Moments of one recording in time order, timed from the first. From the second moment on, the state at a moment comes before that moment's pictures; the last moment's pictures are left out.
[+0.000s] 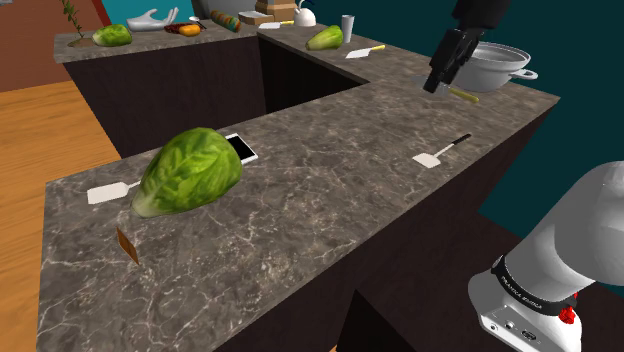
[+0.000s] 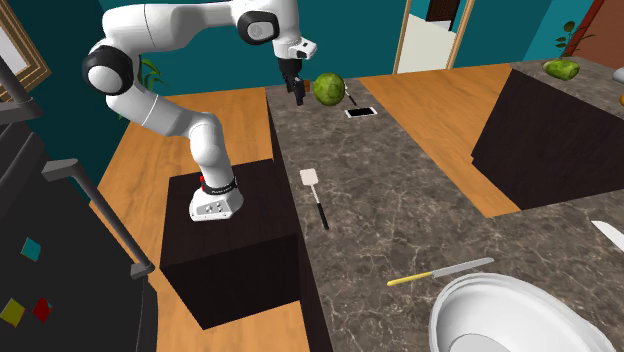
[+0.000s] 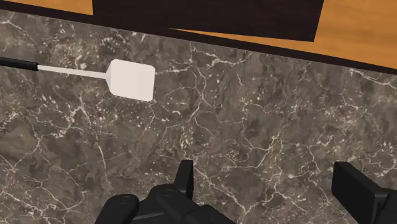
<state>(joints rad) 0.00 -0.82 -0.04 -2.41 0.09 1.70 -0.15</state>
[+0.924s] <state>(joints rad) 0.07 -0.89 -0.35 -2.65 -0.21 1.81 -0.85</state>
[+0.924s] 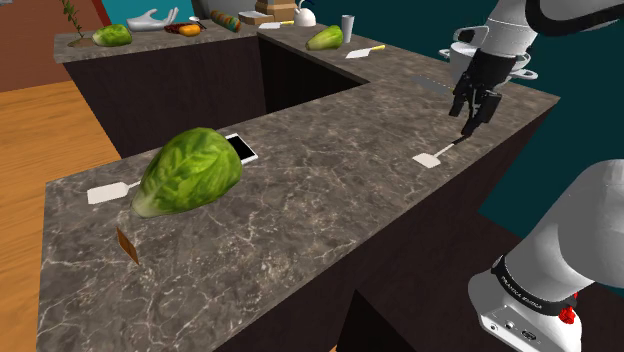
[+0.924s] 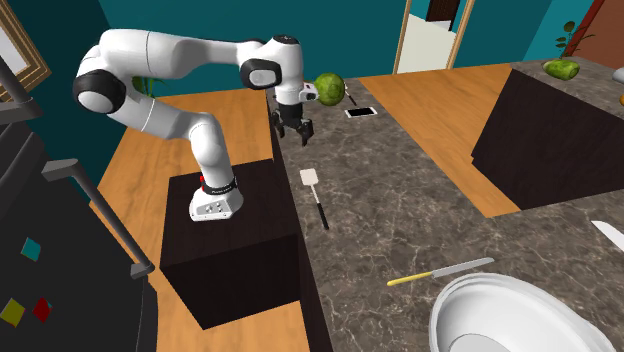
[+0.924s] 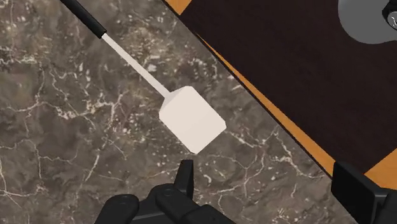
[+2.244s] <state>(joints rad) 0.26 -0.49 -0.88 -2.64 -0.57 2.26 -1.68</state>
